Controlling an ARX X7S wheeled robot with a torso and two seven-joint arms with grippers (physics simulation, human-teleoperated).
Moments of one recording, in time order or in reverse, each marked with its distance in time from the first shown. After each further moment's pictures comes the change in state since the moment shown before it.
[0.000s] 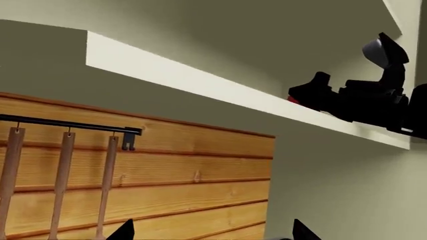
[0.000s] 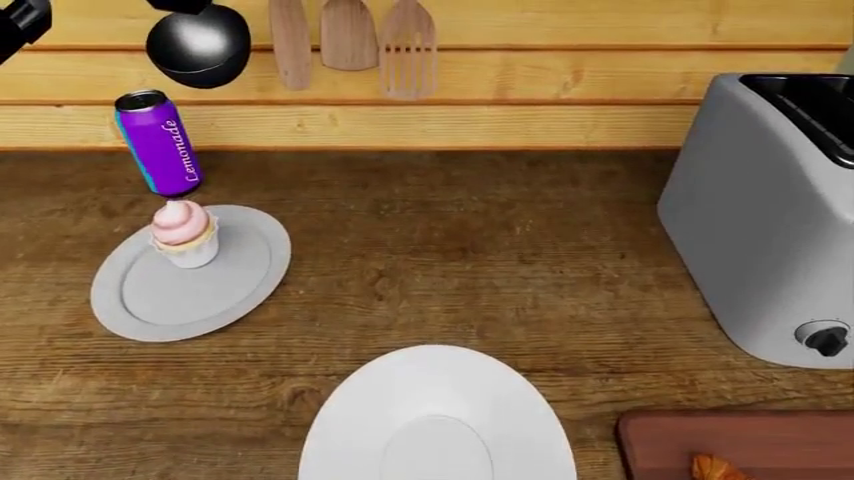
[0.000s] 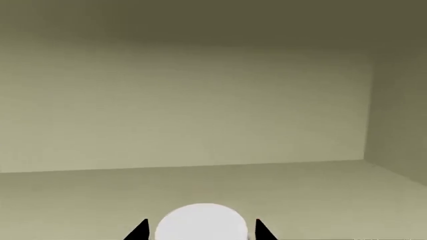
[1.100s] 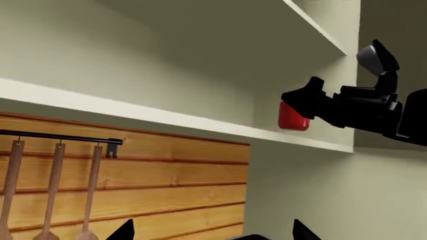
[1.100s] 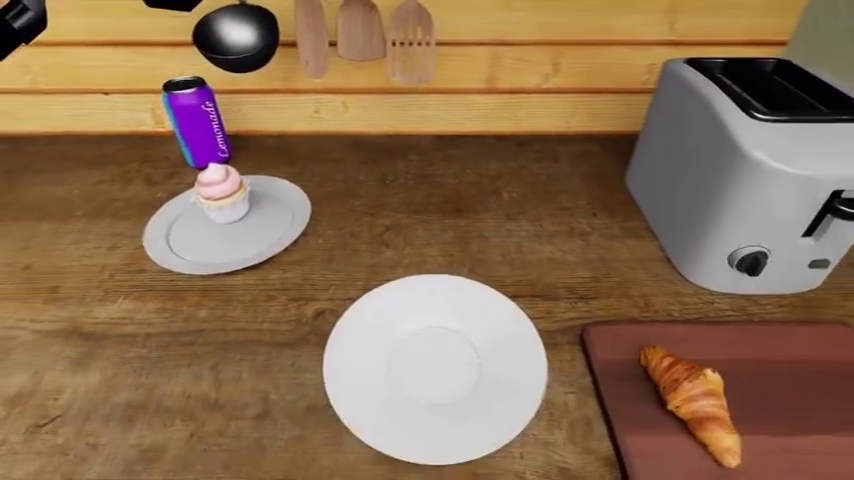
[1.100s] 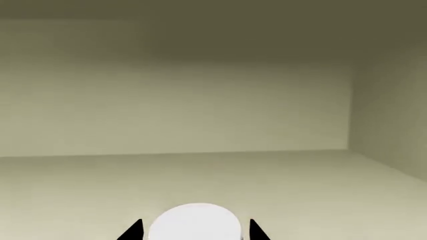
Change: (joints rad) left arm 0.013 -0.016 0.007 0.011 0.011 0.030 0.014; right arm -0.009 -0.009 0.017 0.013 0.034 0.009 -0.012
